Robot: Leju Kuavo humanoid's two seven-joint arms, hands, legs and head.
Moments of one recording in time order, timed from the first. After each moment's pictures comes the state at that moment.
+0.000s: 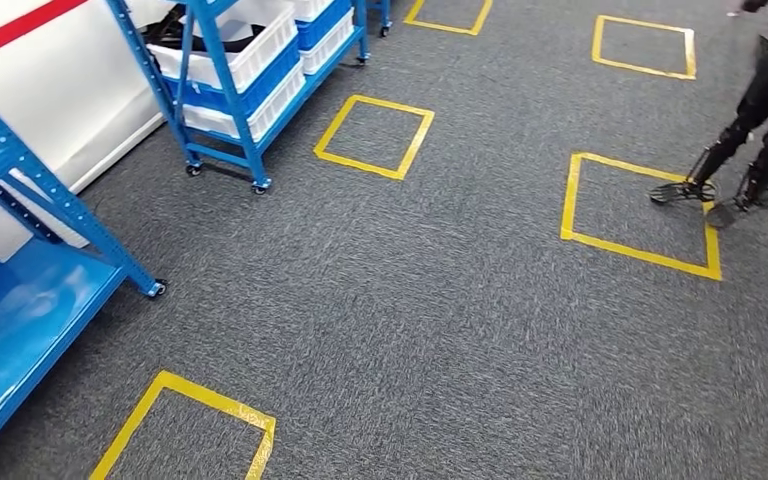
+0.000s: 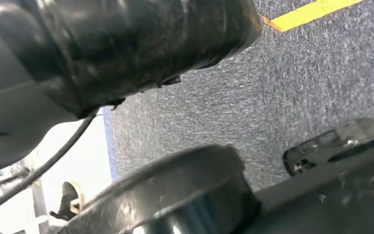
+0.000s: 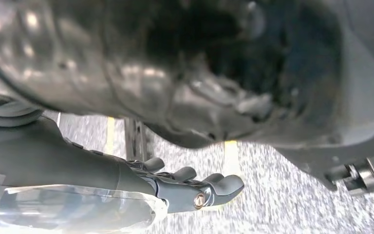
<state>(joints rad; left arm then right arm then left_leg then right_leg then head) -0.13 -0.06 -1.17 -0.22 0.60 0.38 0.26 -0.13 0.02 0.90 -0.20 -0.03 -0.04 0.17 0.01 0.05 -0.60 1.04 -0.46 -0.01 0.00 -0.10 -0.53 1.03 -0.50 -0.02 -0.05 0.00</state>
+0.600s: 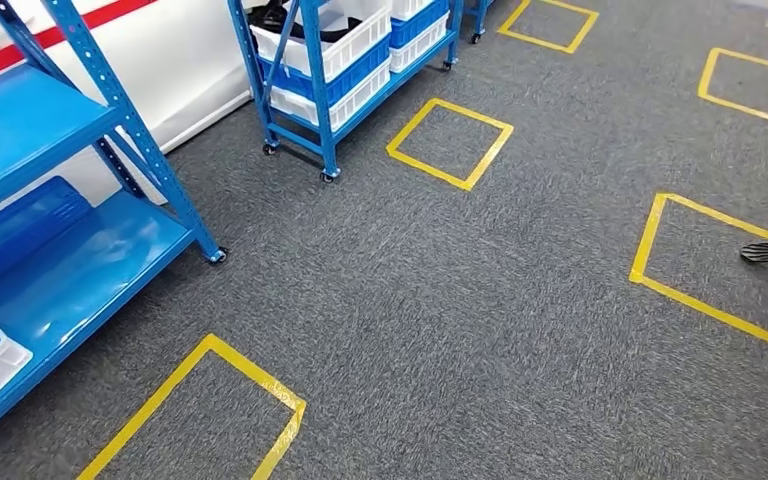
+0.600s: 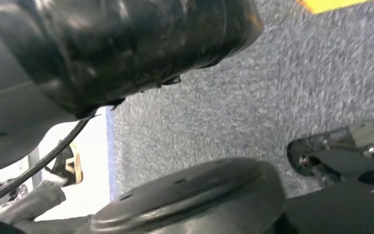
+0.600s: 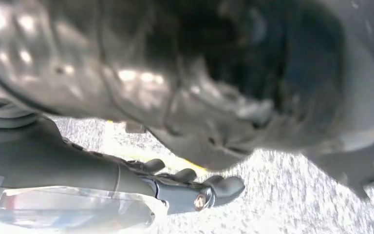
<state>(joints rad) -0.13 -0.06 -1.17 -0.22 0.59 0.38 0.27 -0.13 0.02 0.93 -0.21 -0.02 -0.04 0.17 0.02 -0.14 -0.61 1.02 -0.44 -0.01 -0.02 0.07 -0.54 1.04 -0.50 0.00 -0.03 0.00</state>
